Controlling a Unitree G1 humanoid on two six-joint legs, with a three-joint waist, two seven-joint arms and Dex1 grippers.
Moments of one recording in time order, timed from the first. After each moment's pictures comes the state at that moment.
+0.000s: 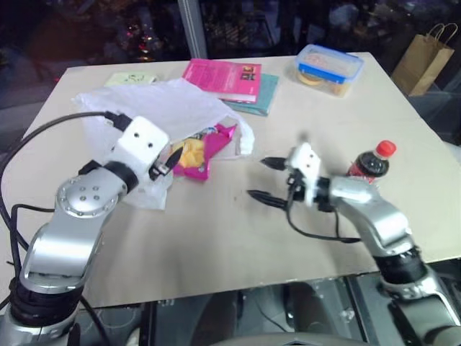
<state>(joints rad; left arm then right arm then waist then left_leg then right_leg) -0.24 0.85 0.10 -0.64 -0.12 0.83 -0.39 -0.45 -0.39 0.21 -0.31 0.34 0.52 0.79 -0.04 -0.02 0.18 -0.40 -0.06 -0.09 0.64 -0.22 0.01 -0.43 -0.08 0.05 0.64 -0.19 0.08</state>
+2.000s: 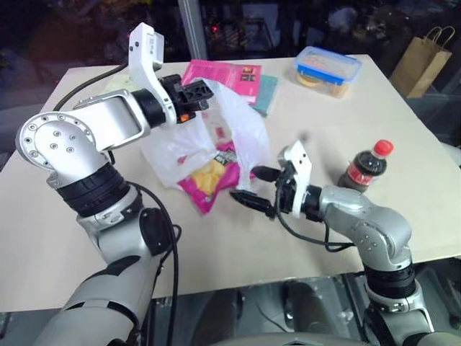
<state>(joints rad) -1.04 0.37 0.56 -0.18 -0.82 1.60 -0.11 -0.43 -0.18 0.11 -0.47 0.60 1.05 0.50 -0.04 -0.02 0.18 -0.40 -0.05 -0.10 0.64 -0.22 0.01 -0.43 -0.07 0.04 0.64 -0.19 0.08</state>
